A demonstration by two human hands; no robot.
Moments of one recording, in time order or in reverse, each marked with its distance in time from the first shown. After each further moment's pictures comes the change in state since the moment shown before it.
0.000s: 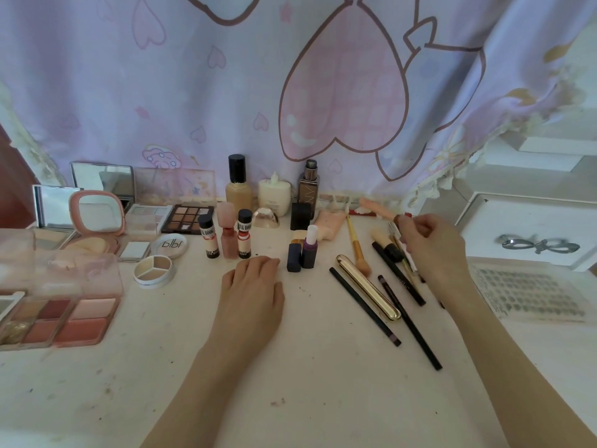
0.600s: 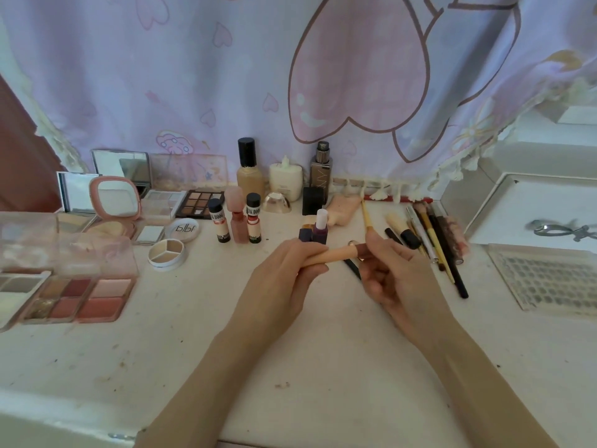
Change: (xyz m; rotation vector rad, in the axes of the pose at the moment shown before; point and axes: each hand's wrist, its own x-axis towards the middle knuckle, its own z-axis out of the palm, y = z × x) left_hand -0.004 0.024 -0.006 -0.425 0.300 0.363; right_hand -0.061 -0.008 0.021 0.810 -0.513 0.303
